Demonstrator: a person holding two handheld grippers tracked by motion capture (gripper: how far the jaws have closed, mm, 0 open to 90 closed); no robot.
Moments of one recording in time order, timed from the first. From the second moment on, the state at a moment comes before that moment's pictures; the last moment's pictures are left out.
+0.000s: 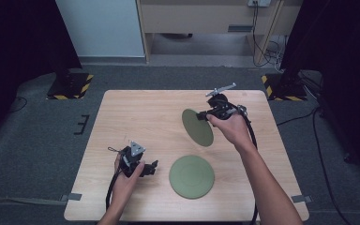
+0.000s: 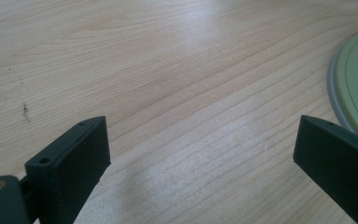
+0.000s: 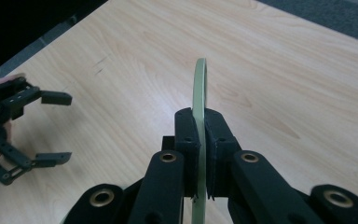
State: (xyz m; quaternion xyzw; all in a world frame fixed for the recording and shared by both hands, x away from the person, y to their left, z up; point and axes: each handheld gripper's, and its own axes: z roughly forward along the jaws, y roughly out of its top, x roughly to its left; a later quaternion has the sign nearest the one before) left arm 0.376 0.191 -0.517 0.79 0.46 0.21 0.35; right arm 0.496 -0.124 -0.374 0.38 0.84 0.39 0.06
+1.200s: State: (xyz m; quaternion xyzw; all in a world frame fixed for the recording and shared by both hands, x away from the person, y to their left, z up) left arm 0.387 0.204 -0.520 0.78 0.47 0.20 0.35; right arm 0.559 -0.112 -0.366 0.43 0.80 0.40 0.09
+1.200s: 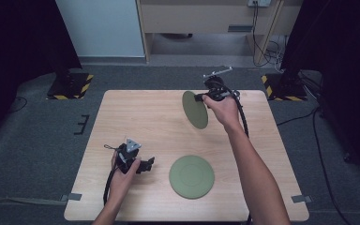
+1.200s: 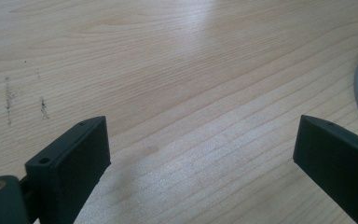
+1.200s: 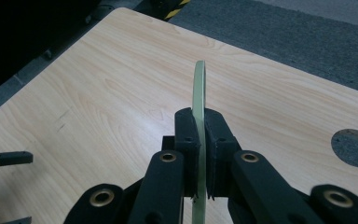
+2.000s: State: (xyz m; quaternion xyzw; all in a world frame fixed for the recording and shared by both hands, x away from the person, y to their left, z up) left arm 0.387 0.201 -0.522 0.79 0.47 0.19 0.35; right arm 0.576 -0.079 -0.379 0.44 0.79 0.41 0.09
